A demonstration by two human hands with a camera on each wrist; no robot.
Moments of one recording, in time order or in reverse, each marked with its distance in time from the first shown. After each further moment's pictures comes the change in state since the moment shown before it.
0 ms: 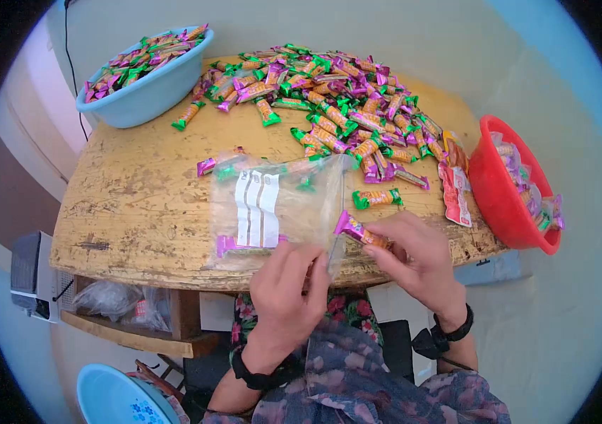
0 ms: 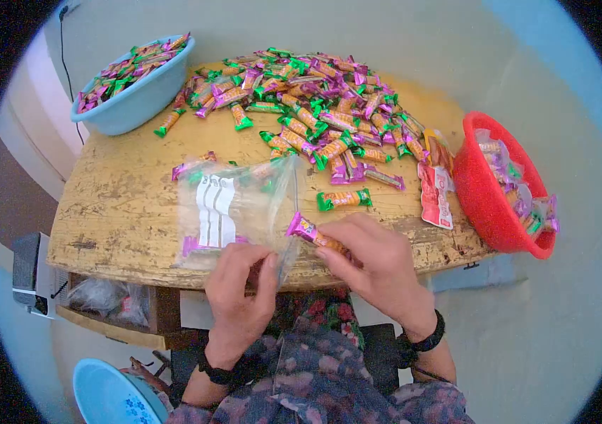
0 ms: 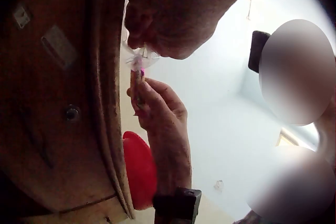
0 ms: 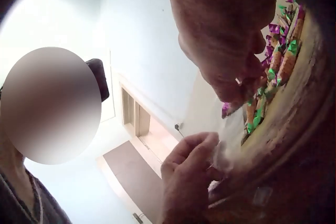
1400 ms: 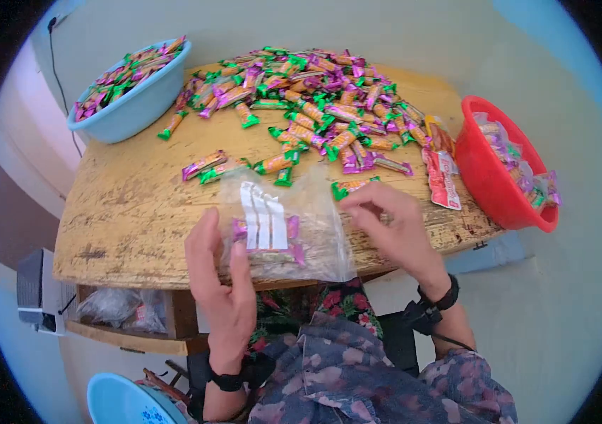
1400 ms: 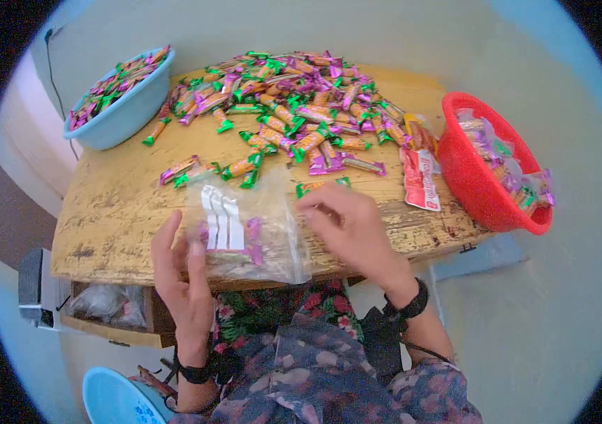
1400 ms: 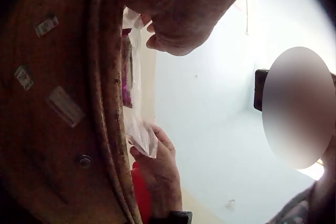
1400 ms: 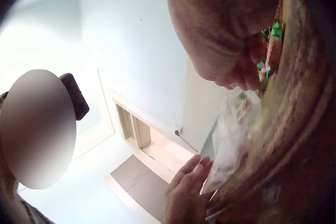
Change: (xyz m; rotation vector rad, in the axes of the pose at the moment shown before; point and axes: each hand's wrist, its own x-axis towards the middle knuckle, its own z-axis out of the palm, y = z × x) left_hand -0.007 -0.020 -0.036 -0.010 0.118 -0.217; right_hand 0.011 0.036 0.019 0.289 0.087 0.132
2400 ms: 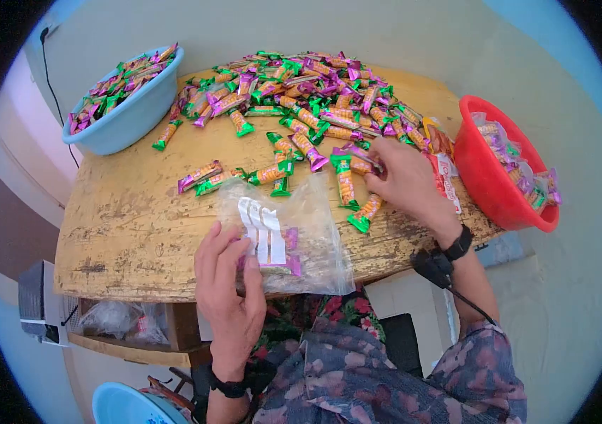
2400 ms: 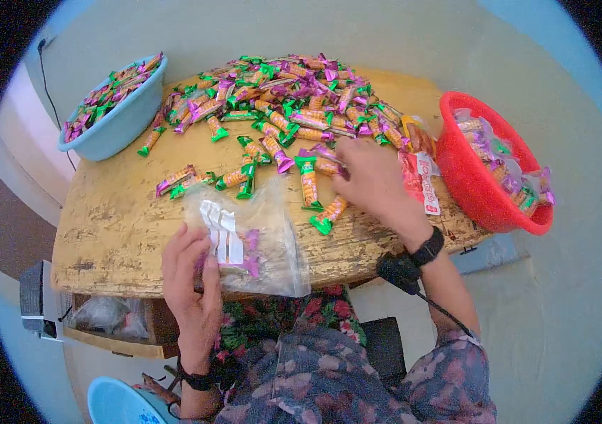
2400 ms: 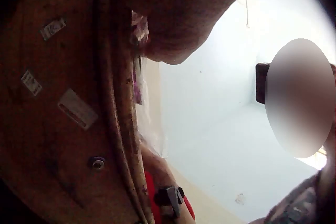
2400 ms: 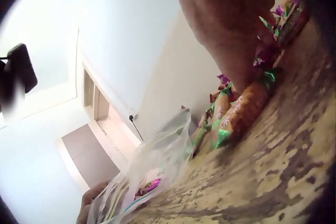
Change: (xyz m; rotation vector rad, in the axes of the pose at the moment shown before) left_hand 0.009 -0.002 0.001 0.340 -0.104 0.245; right_hand 0.070 0.062 -0.045 -0.818 0.018 -0.105
